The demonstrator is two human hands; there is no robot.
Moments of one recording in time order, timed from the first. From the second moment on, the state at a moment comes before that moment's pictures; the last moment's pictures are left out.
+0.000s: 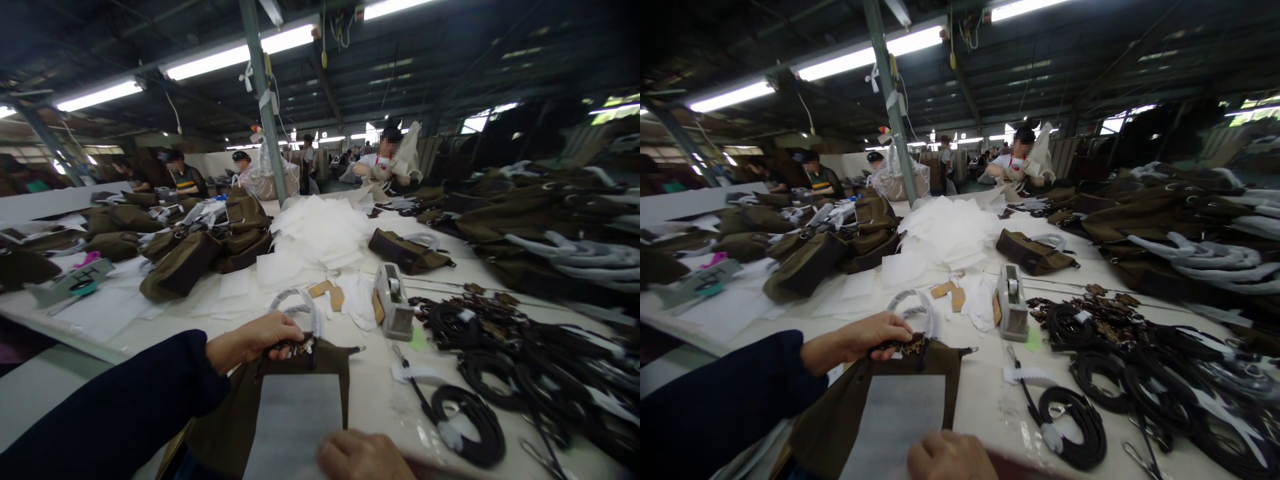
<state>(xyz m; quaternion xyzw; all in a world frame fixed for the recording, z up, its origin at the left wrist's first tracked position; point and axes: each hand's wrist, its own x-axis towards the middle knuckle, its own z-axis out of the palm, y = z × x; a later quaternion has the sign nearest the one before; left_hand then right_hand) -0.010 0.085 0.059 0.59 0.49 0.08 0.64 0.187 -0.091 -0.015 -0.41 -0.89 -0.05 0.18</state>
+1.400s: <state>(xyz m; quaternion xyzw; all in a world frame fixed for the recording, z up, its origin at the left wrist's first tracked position) -0.017 0.014 0.007 0.49 0.44 0.22 0.72 0.188 0.066 -0.020 -0.50 -0.69 0.46 0.24</state>
